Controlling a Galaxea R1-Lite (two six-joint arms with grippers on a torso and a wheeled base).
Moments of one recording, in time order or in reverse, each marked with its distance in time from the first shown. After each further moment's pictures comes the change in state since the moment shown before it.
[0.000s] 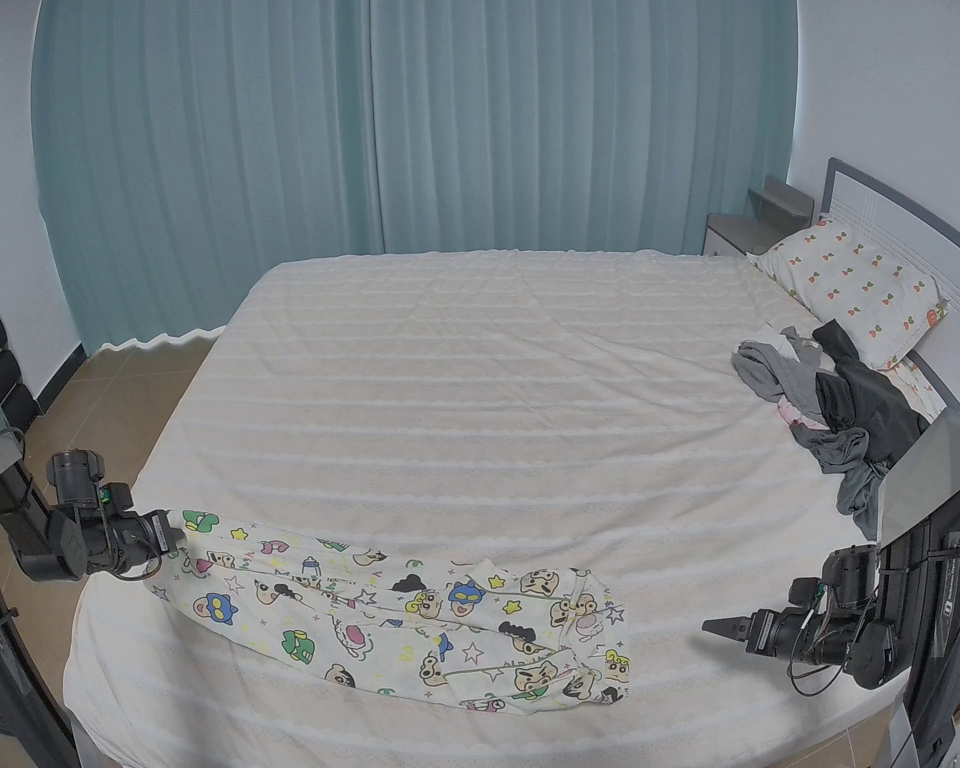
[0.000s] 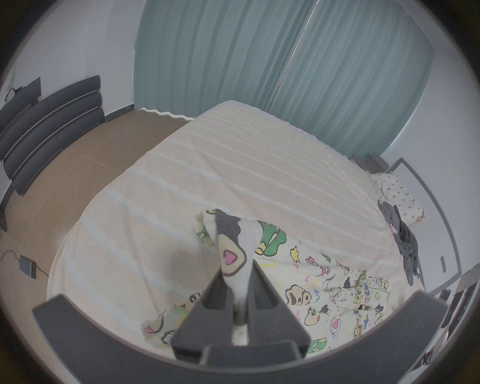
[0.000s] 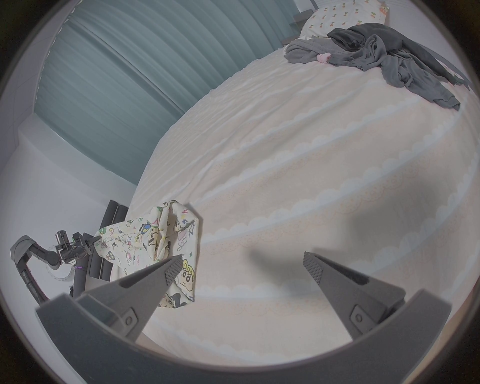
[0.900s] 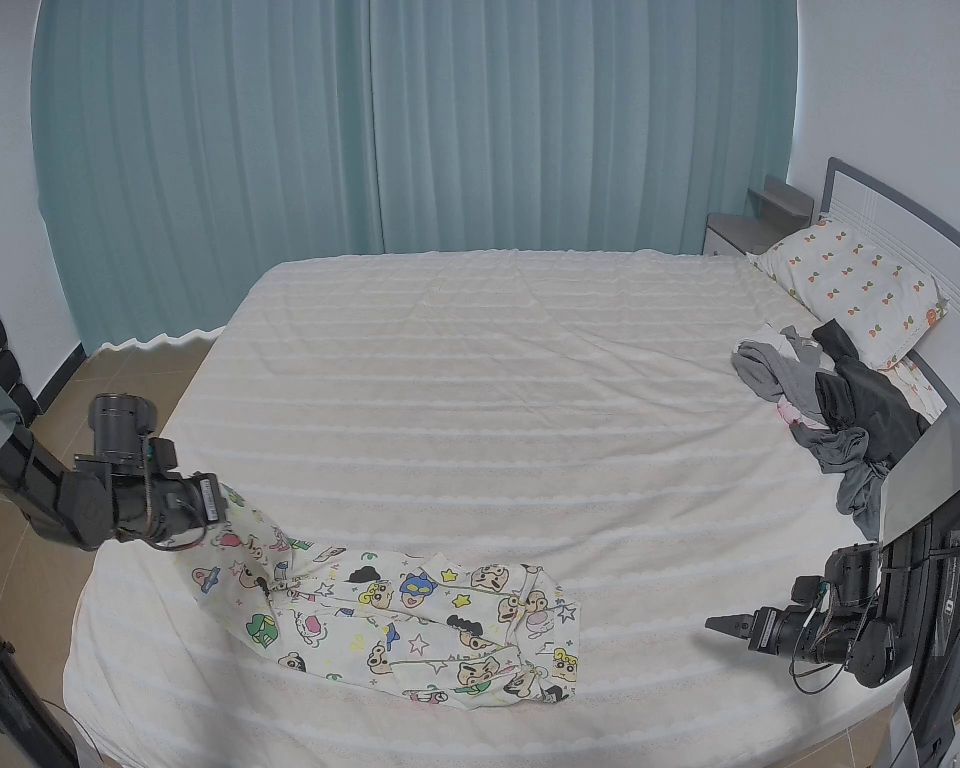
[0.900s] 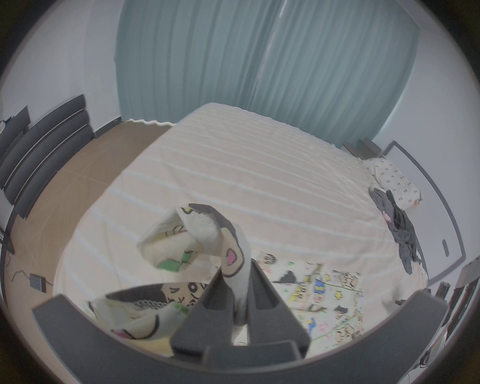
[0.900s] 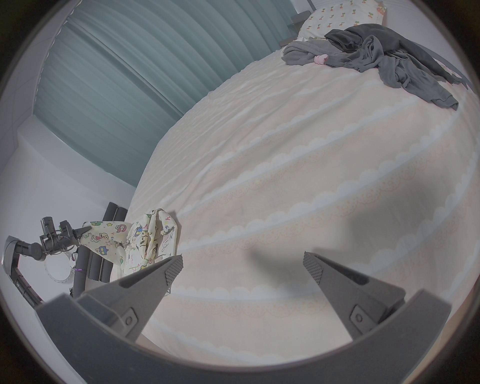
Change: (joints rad) left arm -0.417 -0.187 -0.096 0.254 0.271 -0.139; right arm -0.012 -0.003 0.000 0.000 0.002 0.000
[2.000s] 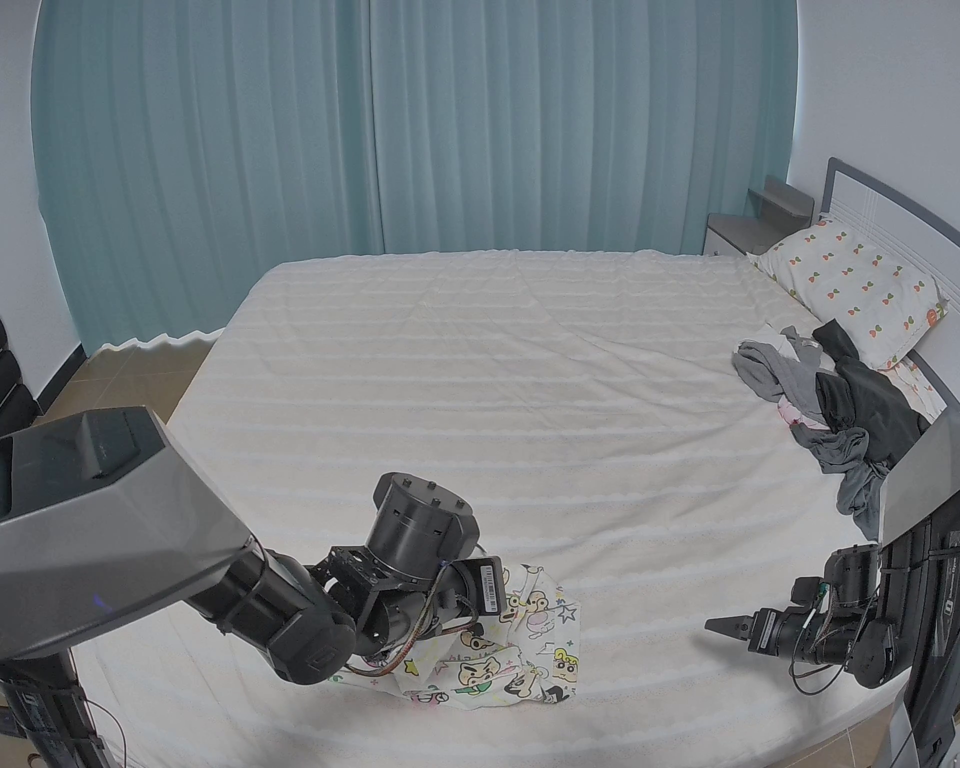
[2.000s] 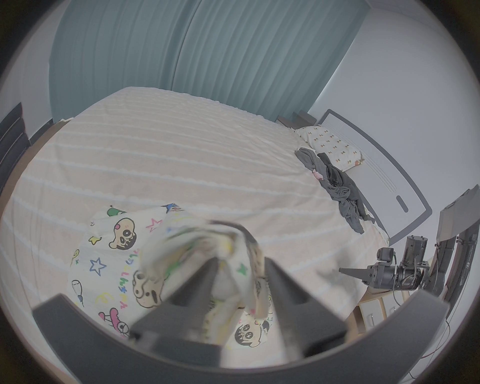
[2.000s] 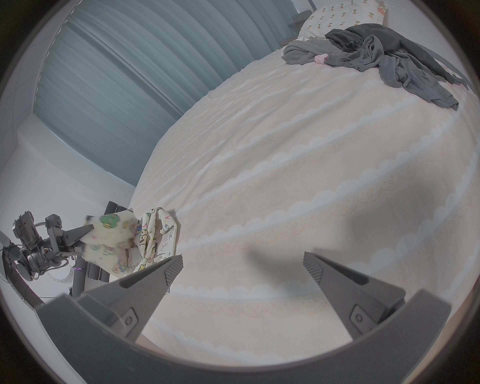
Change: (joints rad) left arm -0.718 0.239 -0.125 -0.181 0.250 -0.327; right arm 0.002 0.005 0.000 0.000 -0.001 -0.004
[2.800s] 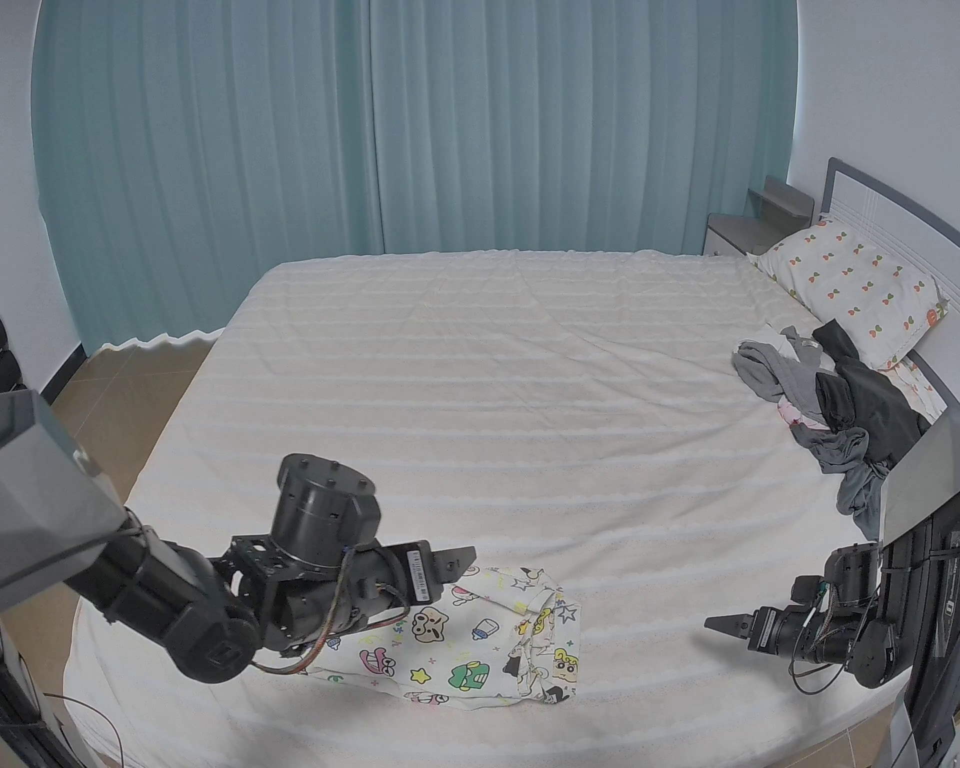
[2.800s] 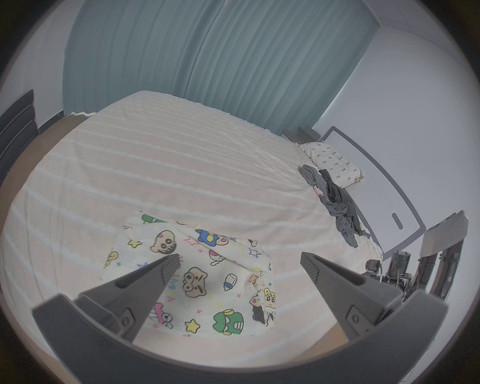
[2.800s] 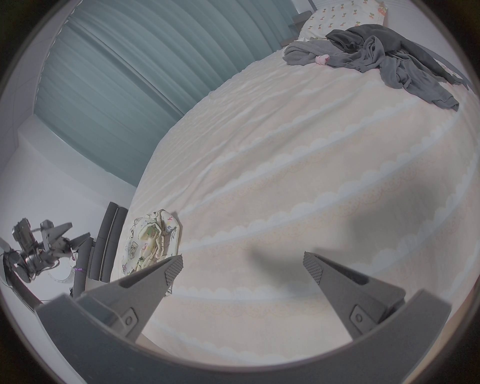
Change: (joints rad) left arm 0.104 -0.226 0.228 -0.048 -0.058 -0.014; right arm 0.015 -0.020 -0.001 0.000 -0.005 0.030
